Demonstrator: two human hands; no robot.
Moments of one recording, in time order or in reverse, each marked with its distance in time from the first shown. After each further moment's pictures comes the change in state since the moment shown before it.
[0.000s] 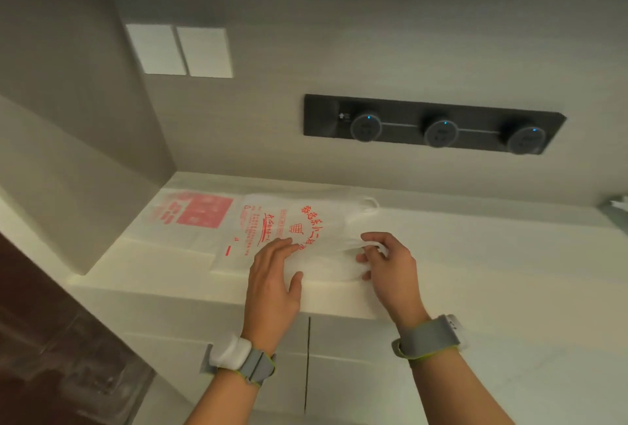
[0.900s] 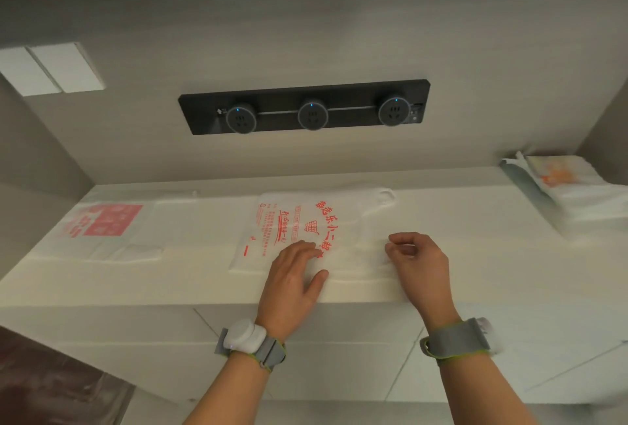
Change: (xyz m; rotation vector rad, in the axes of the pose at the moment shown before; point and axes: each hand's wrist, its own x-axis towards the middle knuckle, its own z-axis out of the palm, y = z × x) left_hand -0.023 0.143 0.162 0.057 -0.281 0.119; right_hand 0.020 0.083 -0.237 -0.103 0.177 0.007
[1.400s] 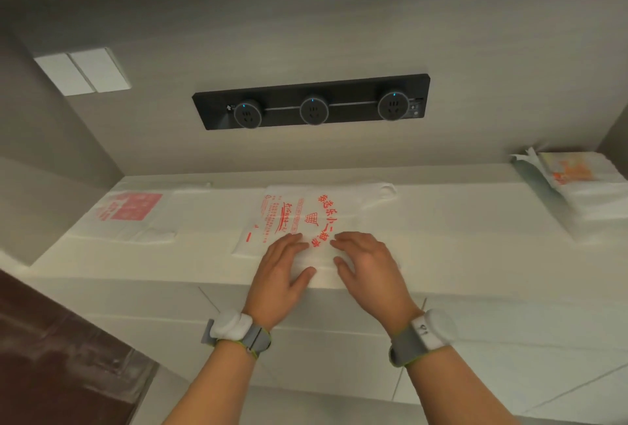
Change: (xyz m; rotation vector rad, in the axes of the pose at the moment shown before) left_hand -0.017 0.007 -0.009 0.091 -0.022 -0.058; right_hand -0.021 0.007 0.030 -0.431 -0.274 -0.681
